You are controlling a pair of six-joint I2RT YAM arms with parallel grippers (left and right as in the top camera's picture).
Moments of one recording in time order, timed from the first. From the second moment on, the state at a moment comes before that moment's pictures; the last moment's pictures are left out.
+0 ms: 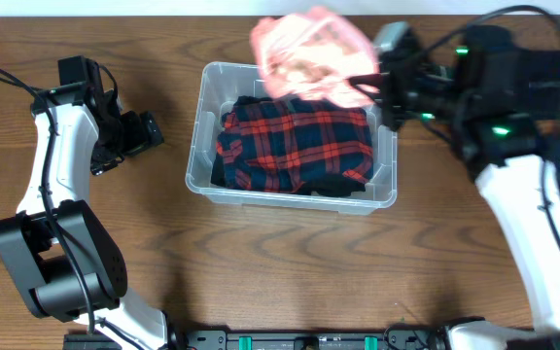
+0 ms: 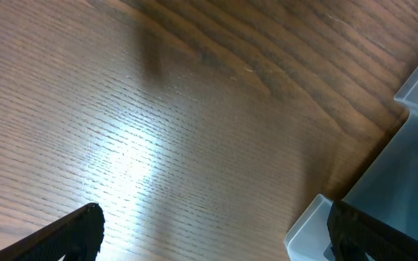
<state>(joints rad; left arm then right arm) 0.24 1.82 1.44 -1.02 0.12 -0.22 0.22 1.48 1.35 -0.36 -0.71 -0.41</state>
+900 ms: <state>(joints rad) 0.24 1.82 1.44 -1.02 0.12 -0.22 0.41 1.96 1.35 0.06 -0.62 -0.37</state>
